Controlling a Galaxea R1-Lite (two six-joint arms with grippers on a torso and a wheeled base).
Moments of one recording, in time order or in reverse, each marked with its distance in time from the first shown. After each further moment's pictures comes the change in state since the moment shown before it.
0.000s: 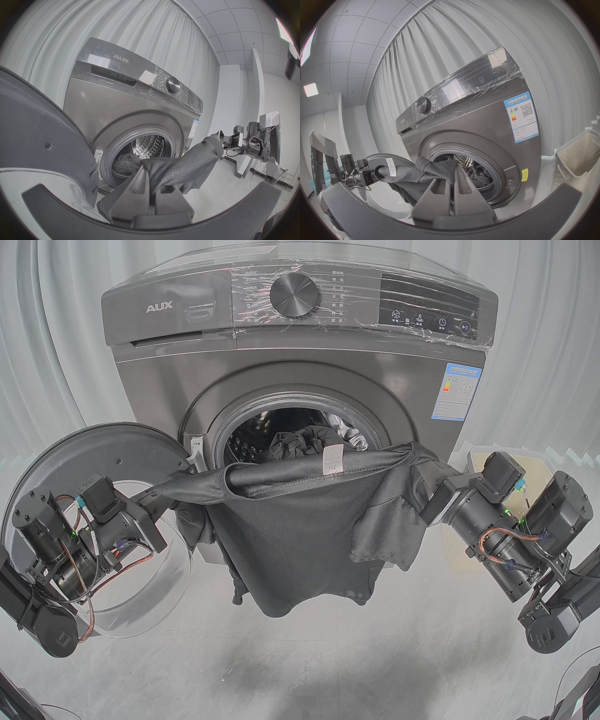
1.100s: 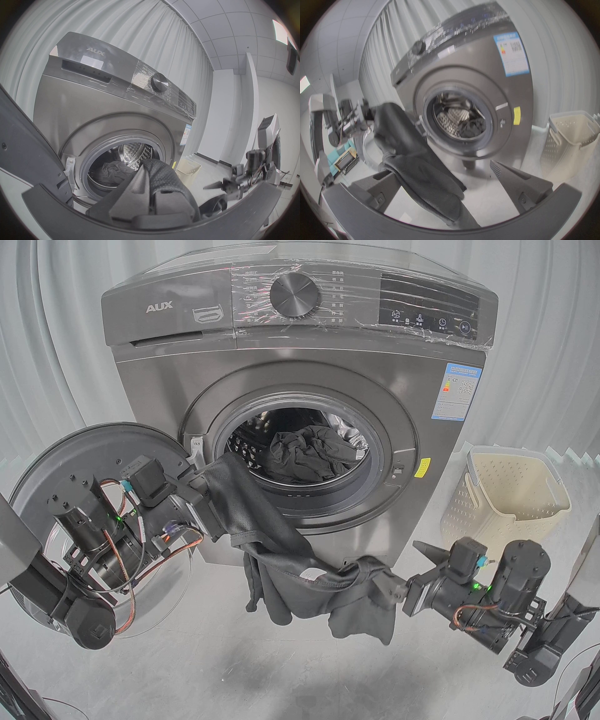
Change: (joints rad) left arm -0.179 0.106 -0.174 0.006 0.111 0.010; right arm 0.026 0.134 0.235 0.000 0.004 0.011
